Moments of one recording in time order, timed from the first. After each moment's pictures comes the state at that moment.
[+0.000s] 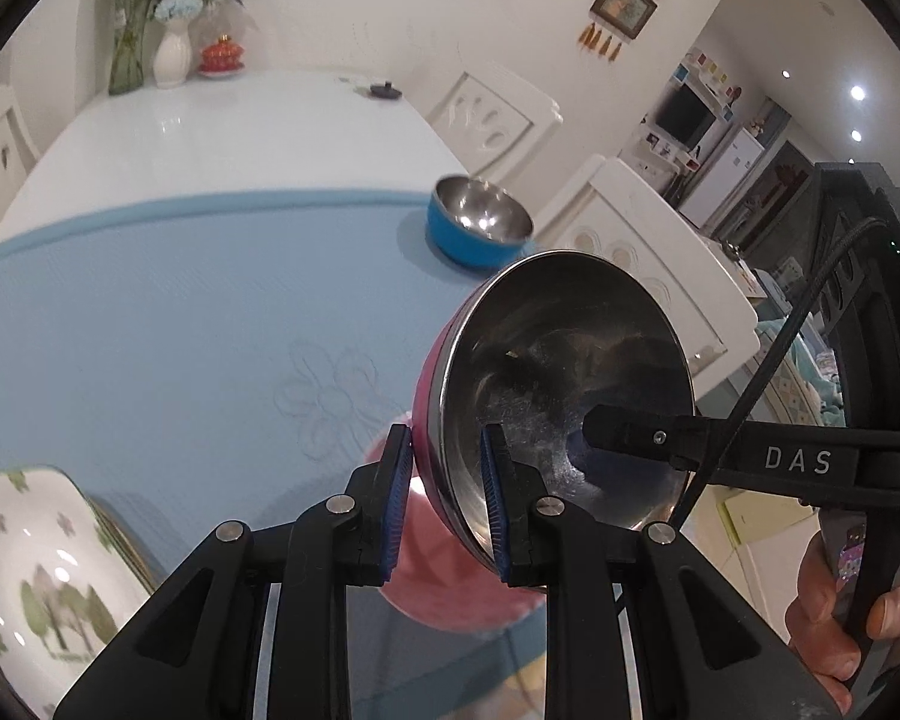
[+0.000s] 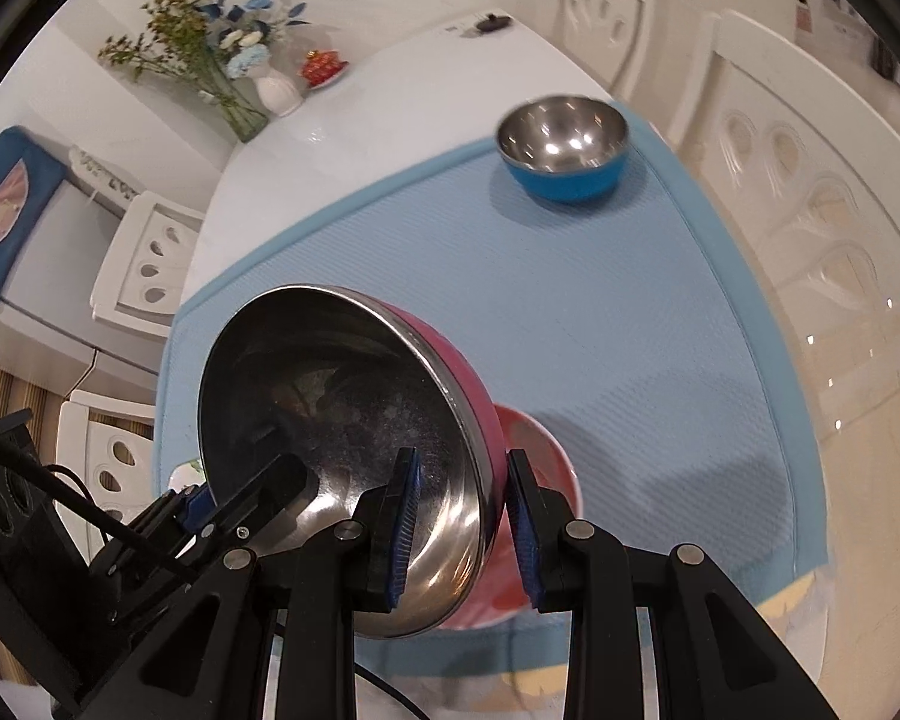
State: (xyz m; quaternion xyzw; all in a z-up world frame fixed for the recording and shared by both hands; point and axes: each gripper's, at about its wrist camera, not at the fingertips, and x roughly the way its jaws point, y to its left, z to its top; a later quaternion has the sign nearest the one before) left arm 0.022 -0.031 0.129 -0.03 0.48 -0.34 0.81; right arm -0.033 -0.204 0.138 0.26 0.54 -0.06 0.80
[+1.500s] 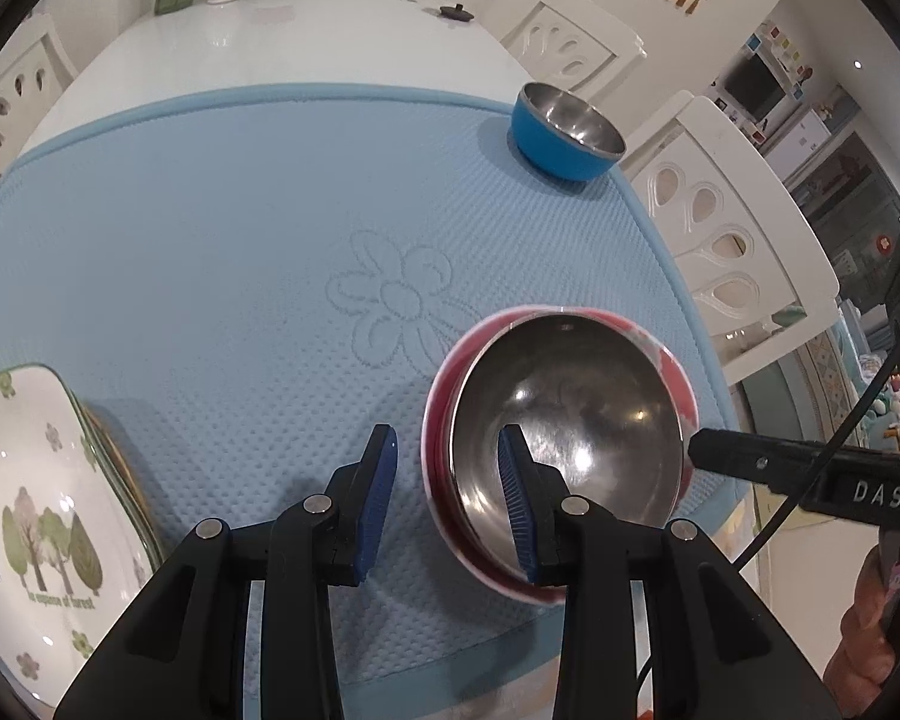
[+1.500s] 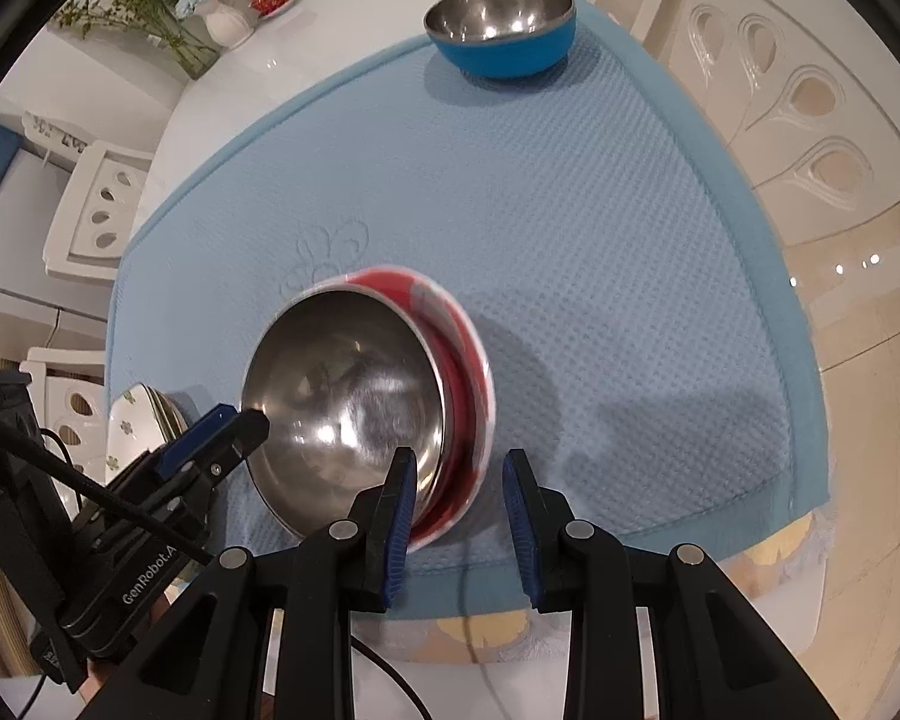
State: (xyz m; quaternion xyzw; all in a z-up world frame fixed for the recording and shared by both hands) left arm 0.026 -0.026 0.078 -0.01 0.55 -0.27 0.79; right arm -0.051 -0.221 0.091 0.25 0.60 -0.06 0.76
